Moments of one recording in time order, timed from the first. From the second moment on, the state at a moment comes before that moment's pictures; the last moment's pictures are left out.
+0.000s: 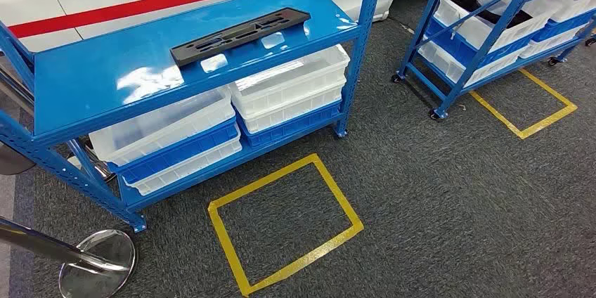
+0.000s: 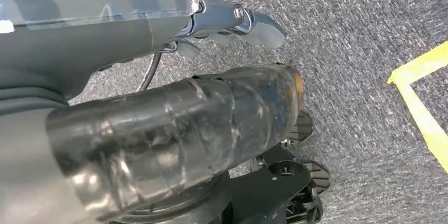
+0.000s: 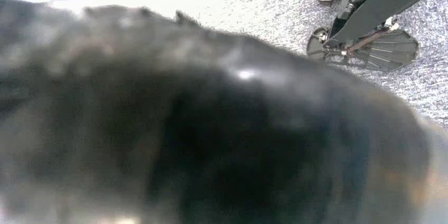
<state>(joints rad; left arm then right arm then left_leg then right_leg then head) 0.17 -0.01 0.03 -0.41 0.00 0.00 0.00 0.14 -0.01 -0.02 -0.37 0.00 0.00 0.00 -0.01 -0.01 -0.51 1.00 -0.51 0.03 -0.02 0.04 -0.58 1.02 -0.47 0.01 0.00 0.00</state>
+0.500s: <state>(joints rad) 0.07 -0.01 0.03 -0.50 0.00 0.00 0.00 0.23 0.00 -0.02 -0.28 0.00 0.00 0.00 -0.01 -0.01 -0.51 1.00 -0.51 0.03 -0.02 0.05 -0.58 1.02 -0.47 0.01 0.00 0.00</state>
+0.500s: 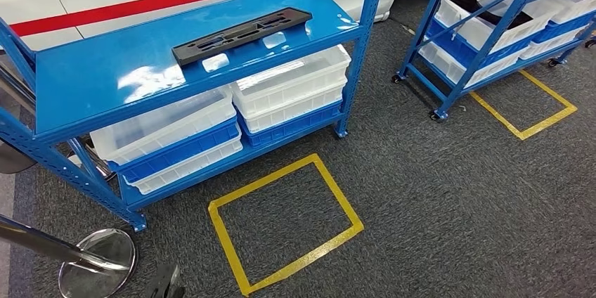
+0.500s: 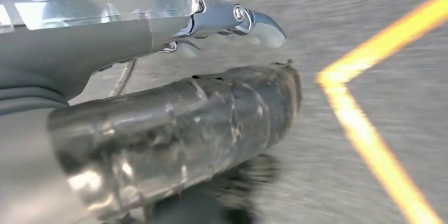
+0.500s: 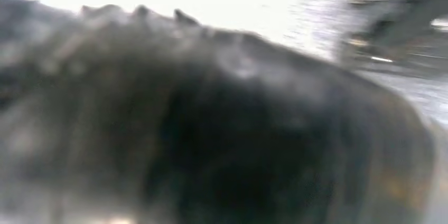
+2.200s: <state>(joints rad) 0.25 -0.01 0.02 -0.33 0.00 0.00 0.00 0.08 0.01 -0.01 -0.46 0.00 0.00 0.00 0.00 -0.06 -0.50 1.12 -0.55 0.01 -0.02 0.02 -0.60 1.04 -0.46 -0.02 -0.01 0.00</state>
